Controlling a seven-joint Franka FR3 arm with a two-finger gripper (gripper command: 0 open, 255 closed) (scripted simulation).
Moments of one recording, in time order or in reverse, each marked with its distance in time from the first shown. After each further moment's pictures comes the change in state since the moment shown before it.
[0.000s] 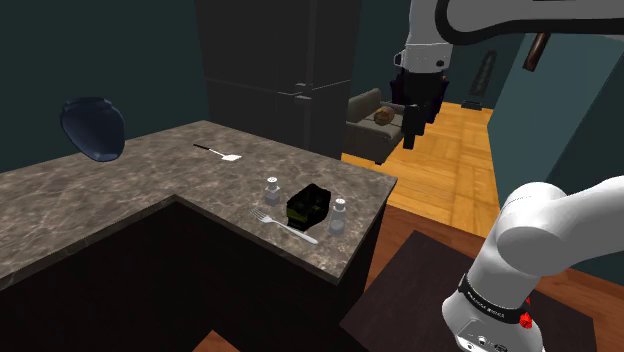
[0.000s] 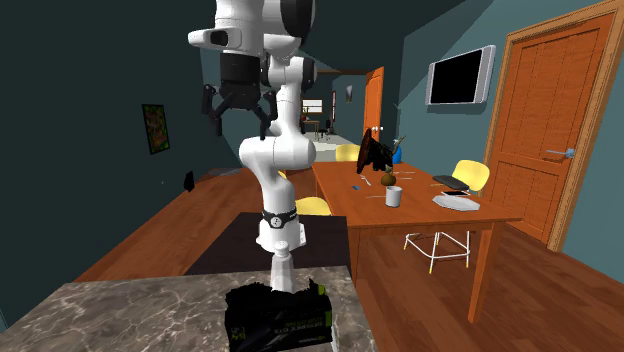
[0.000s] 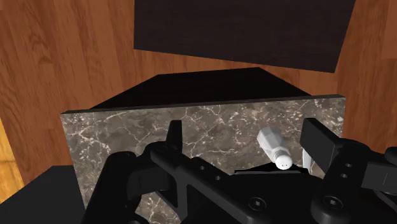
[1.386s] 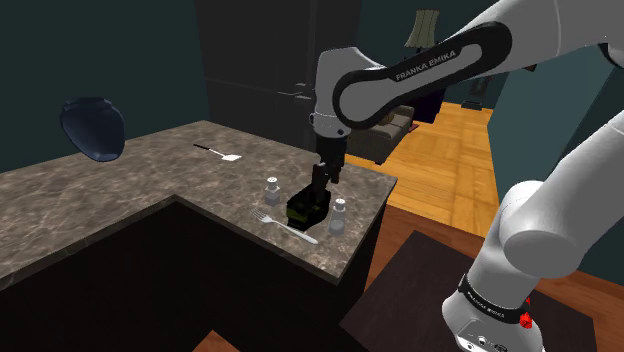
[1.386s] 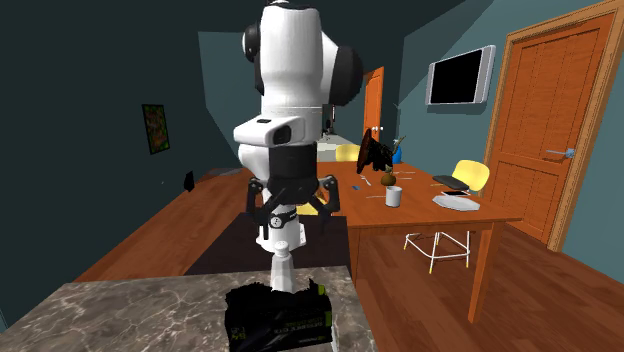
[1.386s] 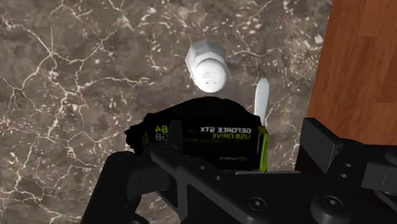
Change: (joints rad) arm 0.106 0.514 0.152 -0.010 0.132 0.579 0.106
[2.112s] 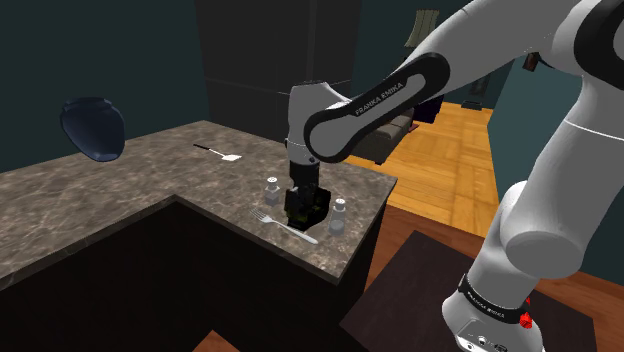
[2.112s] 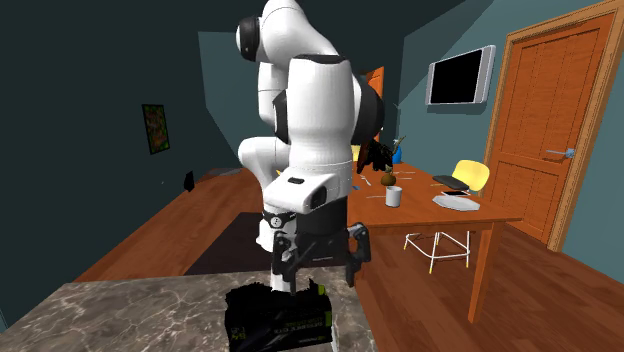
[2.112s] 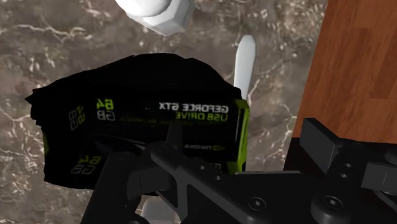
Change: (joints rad) arm 0.026 0.247 0.050 0.062 -0.013 0.207 0.042
